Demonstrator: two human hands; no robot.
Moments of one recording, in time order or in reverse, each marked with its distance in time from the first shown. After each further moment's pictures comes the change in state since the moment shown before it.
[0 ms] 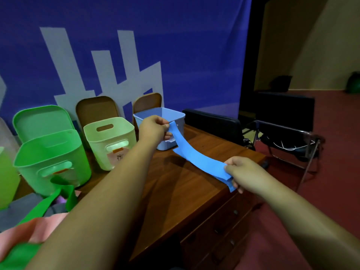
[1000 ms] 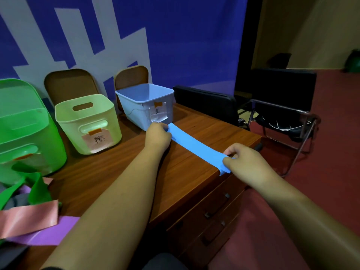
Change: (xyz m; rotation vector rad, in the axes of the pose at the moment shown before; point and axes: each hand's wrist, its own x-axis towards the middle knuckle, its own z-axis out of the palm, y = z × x) left_hand 0.008 -0.103 0.074 0.587 -0.054 0.131; right_hand 0.006 0.039 0.001 -0.135 0.145 -0.001
